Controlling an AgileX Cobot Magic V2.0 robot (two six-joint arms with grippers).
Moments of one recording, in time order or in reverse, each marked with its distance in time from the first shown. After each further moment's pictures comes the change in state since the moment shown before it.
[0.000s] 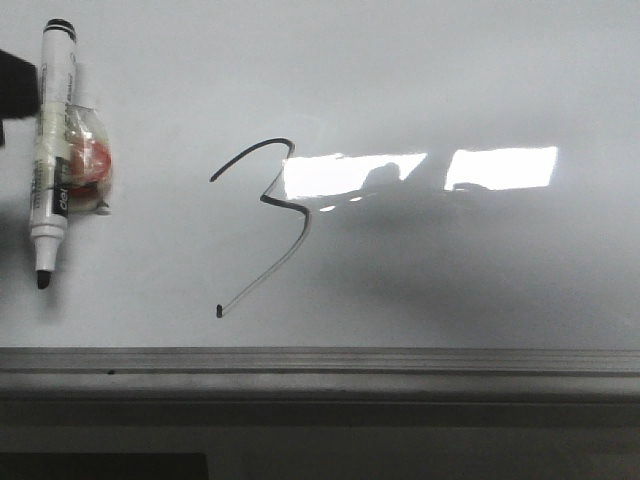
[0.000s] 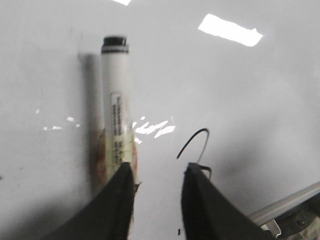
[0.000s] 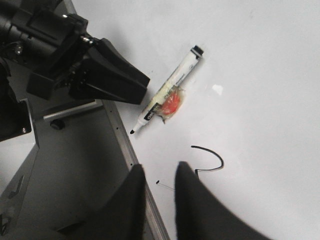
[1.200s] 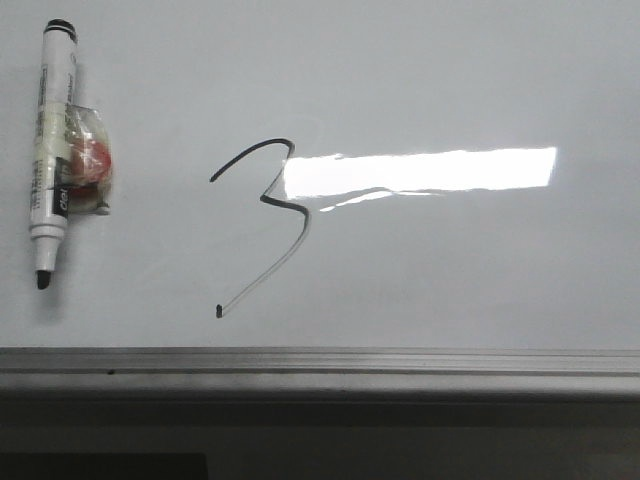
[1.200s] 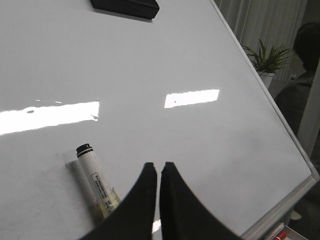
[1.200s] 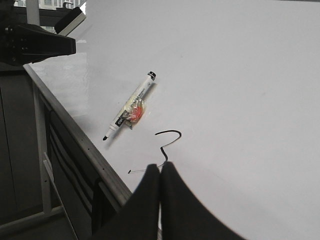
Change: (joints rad) left arm 0.001 -0.467 0.119 0.307 0.038 0.136; right arm -0.009 -0.872 0.780 0.000 -0.442 0.005
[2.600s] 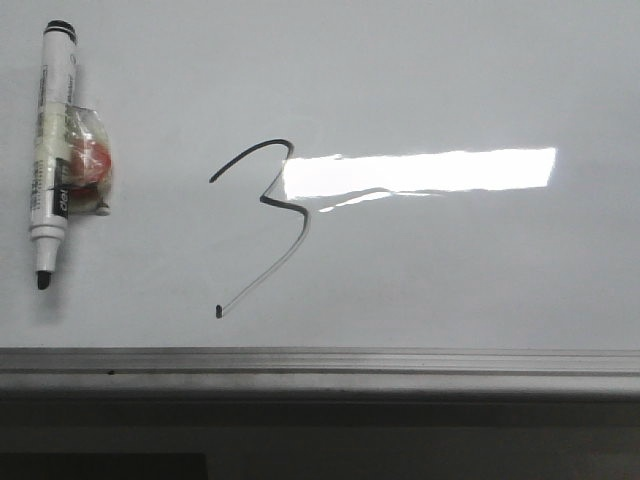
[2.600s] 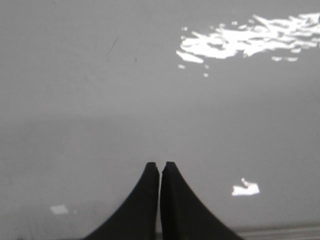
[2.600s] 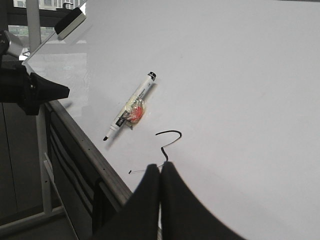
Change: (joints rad) left arm 0.833 -0.258 0.208 0.667 0.382 -0.421; right arm 0.000 0.000 0.000 0.001 0.000 0.002
